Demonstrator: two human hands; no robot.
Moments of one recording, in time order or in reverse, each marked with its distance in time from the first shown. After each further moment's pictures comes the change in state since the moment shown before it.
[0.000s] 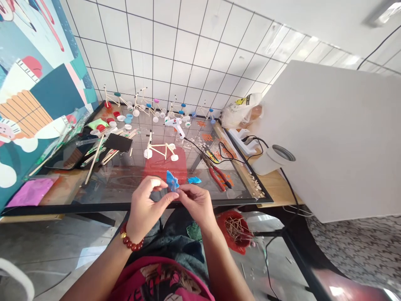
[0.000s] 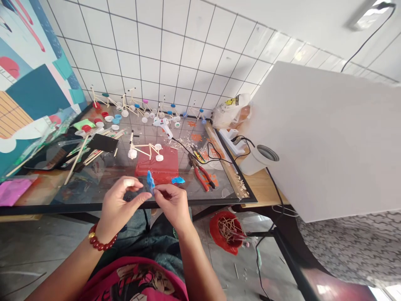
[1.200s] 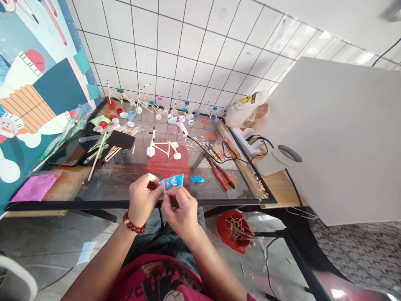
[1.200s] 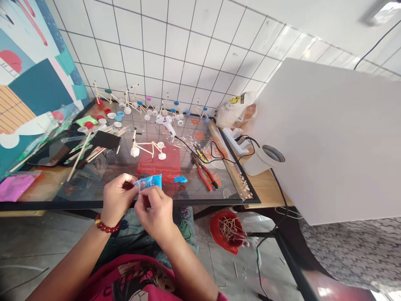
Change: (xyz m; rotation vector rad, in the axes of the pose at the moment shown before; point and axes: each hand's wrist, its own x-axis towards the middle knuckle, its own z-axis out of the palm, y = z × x) left_hand 0.011 -0.018 -0.004 0.034 0.029 -0.227; right_hand -0.014 -0.001 0.045 -0.386 0.113 -0.531
